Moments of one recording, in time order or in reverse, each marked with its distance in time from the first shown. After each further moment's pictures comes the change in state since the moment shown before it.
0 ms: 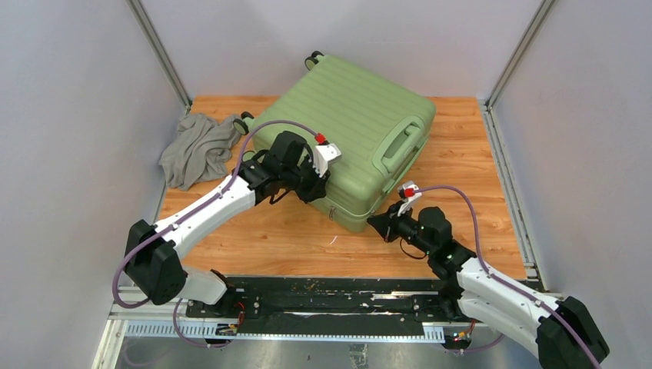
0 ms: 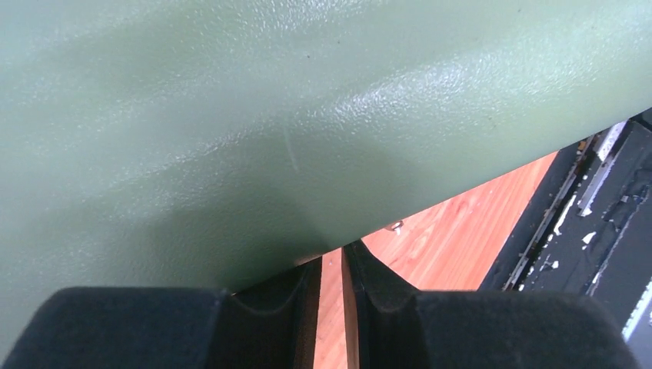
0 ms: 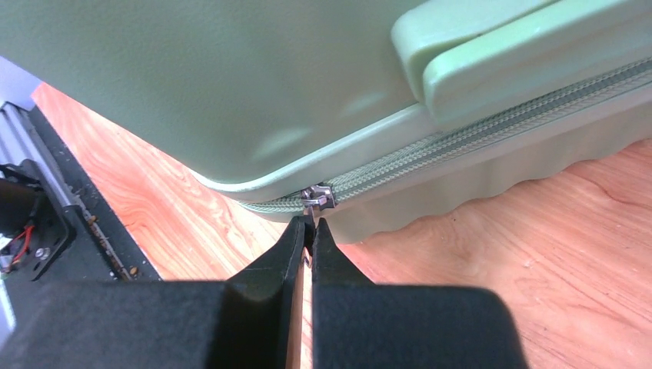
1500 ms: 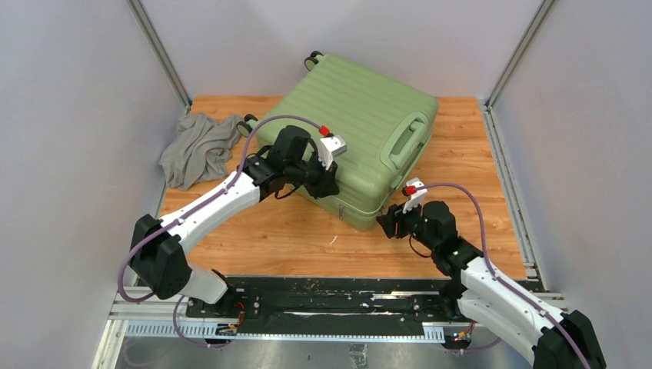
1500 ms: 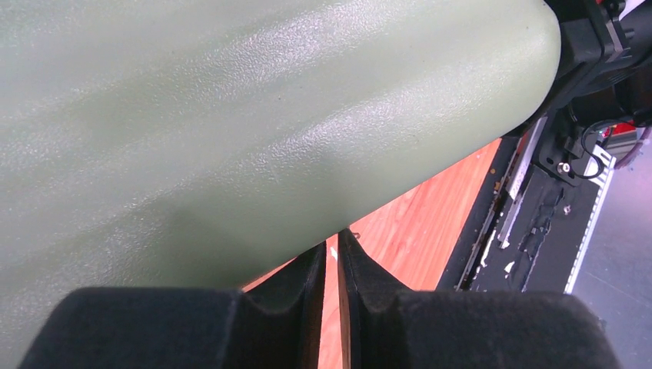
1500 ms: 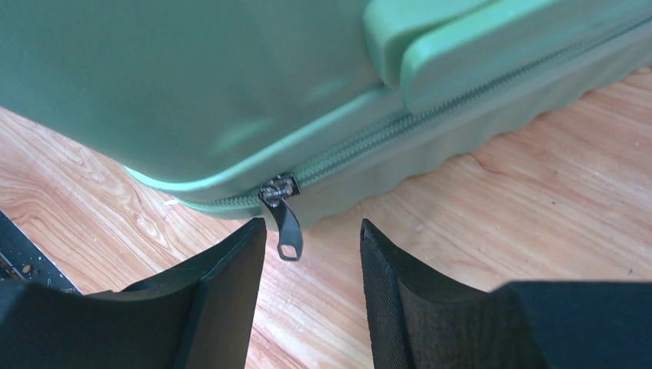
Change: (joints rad) left arm -0.006 0.044 0.041 0.091 0.132 -0.144; right arm -0.078 -0.069 0.051 -0.232 0.098 -0.180
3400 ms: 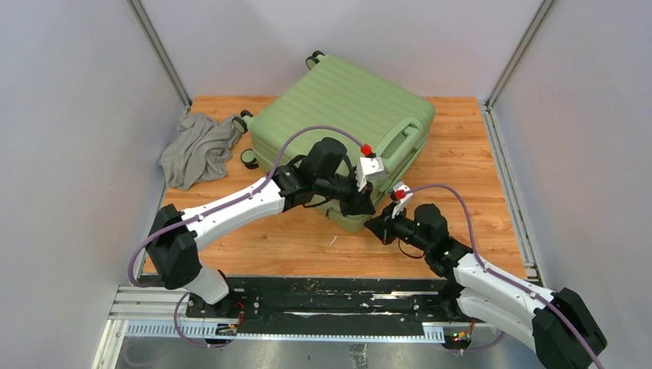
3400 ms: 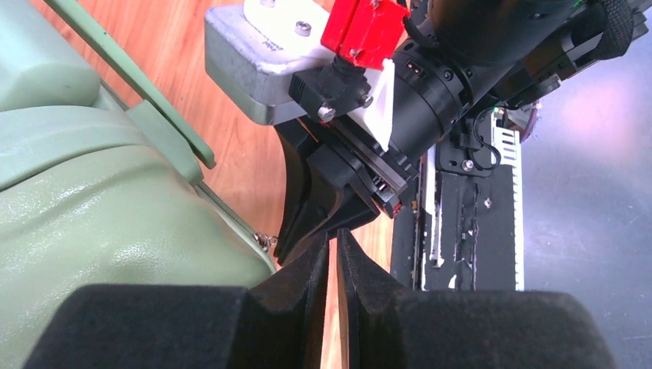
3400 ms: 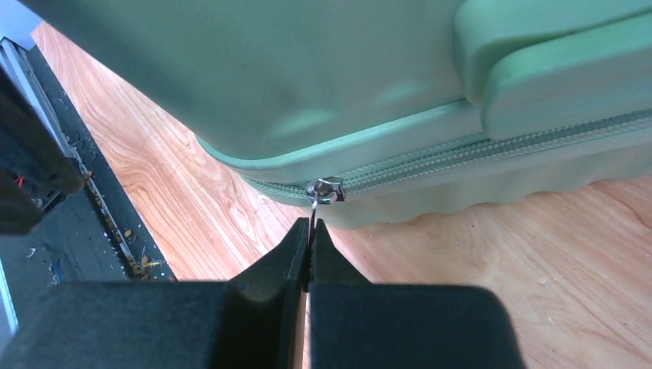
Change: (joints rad) left arm -0.224 0.106 0.072 0.138 0.115 0.049; right arm 0.105 0.145 -0.027 0.241 -0.167 0.083
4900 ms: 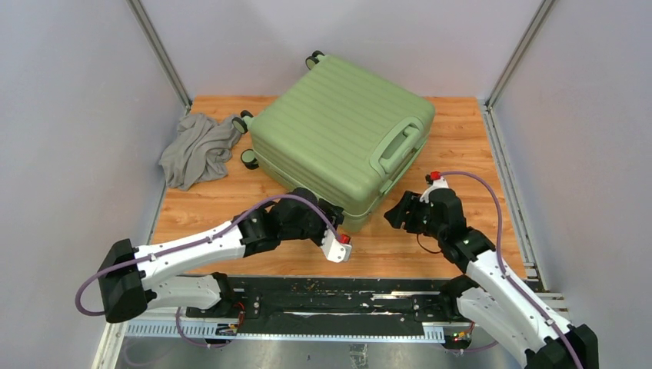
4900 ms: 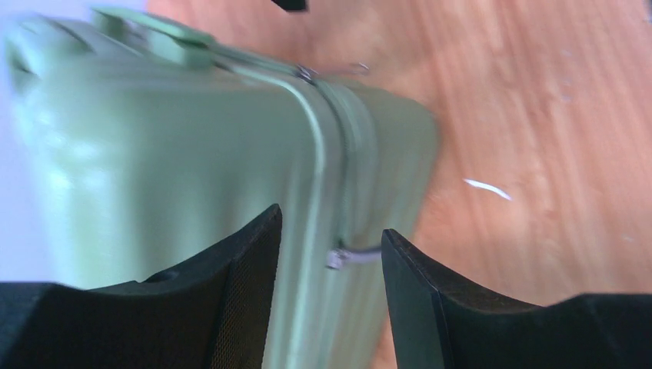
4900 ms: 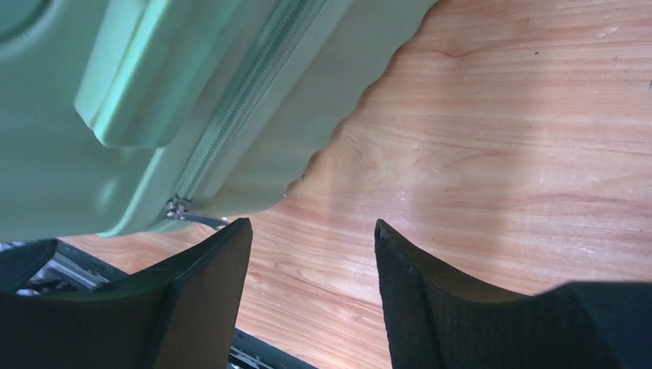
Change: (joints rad) left arm -0.140 -0.398 -0.449 -0.042 -0.436 0.978; right arm -0.211 -0.136 0.222 -0.631 0.200 0.327
